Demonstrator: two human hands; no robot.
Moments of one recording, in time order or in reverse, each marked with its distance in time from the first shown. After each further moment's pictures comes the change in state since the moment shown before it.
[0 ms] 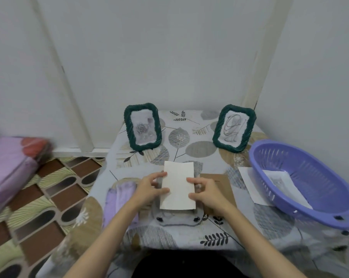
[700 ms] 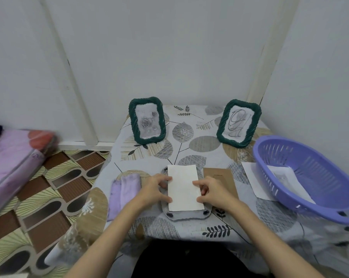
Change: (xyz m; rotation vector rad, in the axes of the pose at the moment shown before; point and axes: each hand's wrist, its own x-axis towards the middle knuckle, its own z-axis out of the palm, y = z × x) left_hand -0.007 -0.020 0.005 0.262 -0.090 0.096; right_hand -0.002 0.011 -0.005 -0.444 -0.055 -0.101
